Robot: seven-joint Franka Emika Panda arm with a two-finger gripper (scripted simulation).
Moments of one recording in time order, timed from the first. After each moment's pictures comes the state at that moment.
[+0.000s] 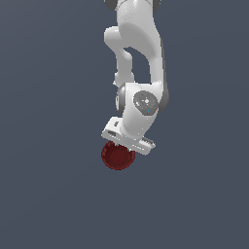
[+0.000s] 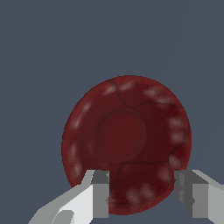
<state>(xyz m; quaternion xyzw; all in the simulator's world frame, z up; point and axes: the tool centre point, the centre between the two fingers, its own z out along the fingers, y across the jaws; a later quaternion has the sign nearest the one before) 0.035 -0.006 0.113 0.98 -0.16 -0.02 0.11</state>
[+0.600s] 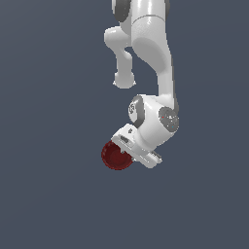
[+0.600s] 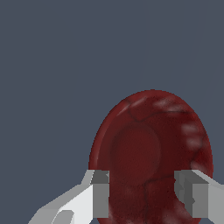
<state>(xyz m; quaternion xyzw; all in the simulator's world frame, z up) 0.062 0.015 0.089 0.95 -0.25 0.02 0.19</state>
